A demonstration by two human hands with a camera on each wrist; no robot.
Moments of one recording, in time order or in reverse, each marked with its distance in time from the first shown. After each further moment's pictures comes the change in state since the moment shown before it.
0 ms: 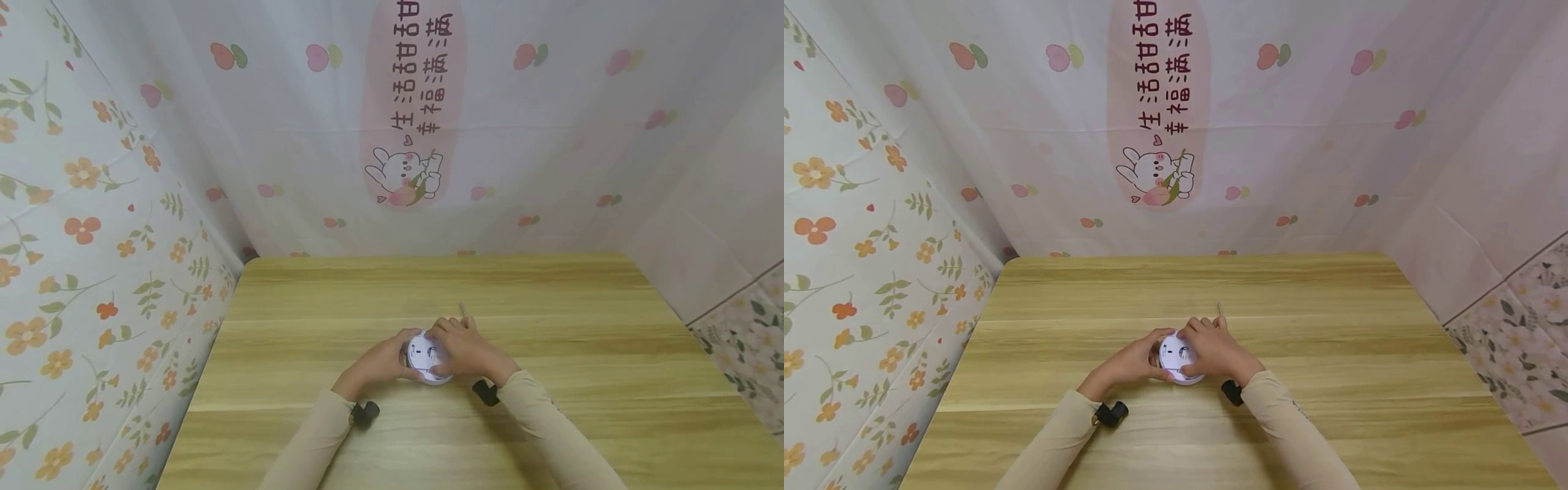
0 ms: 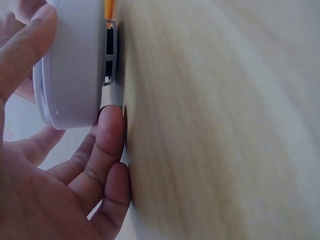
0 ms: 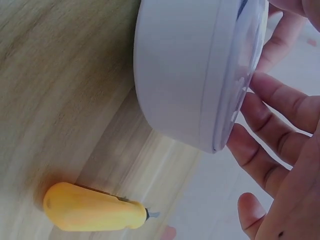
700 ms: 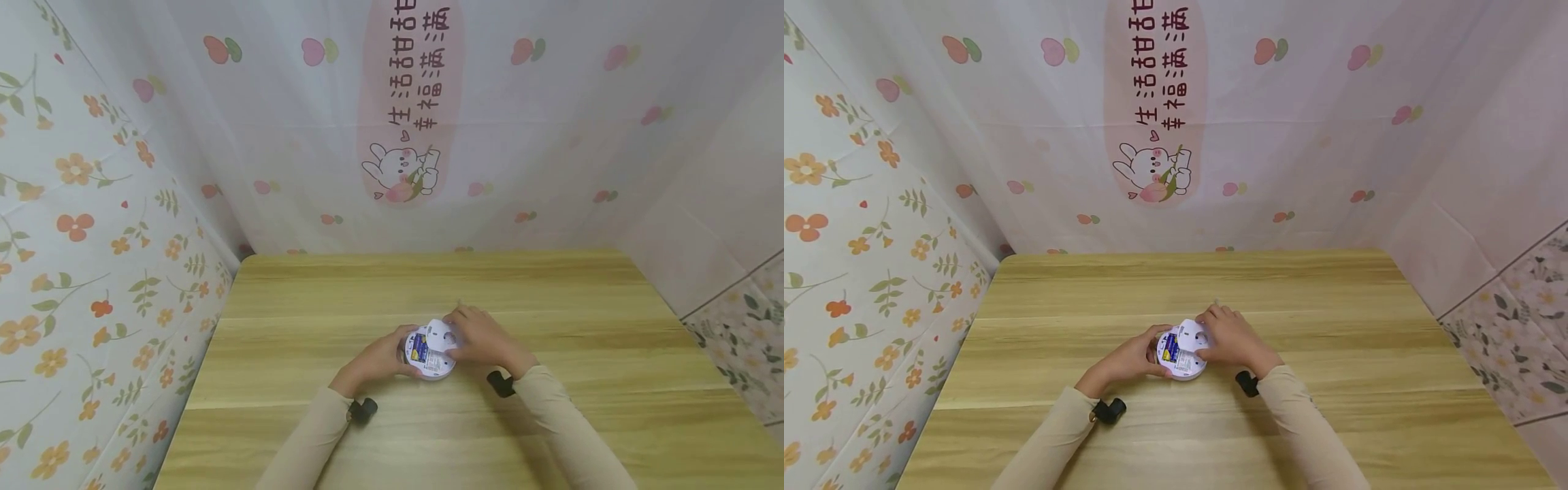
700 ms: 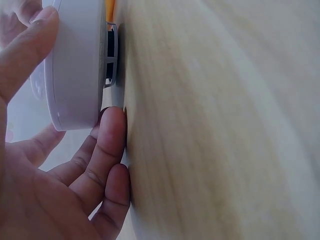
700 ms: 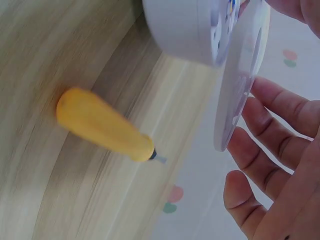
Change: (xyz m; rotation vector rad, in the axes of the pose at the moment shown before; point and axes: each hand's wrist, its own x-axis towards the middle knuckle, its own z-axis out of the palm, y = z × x) left_hand 0.000 0.000 0.001 -0.048 0.011 -0.021; right_hand -0.015 0.026 -0.012 0.036 0.078 0.076
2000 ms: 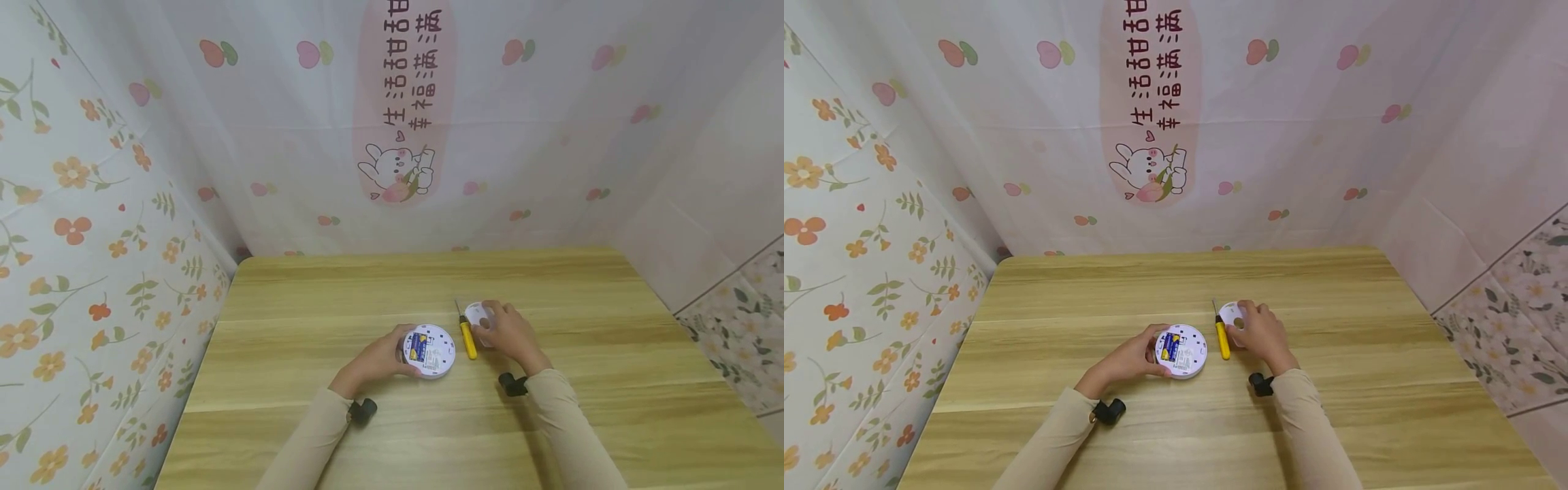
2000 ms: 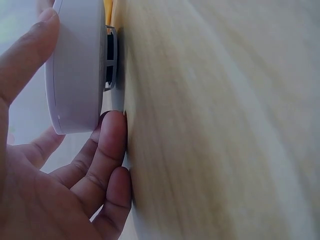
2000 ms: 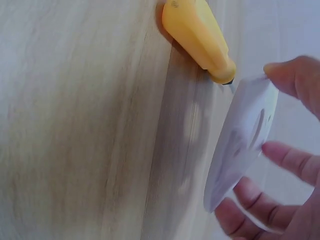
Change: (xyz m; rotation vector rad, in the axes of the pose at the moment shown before) left_hand -0.004 0.002 0.002 0.053 0.025 0.006; right_hand -0.021 0.051 0.014 0.114 0.084 0.499
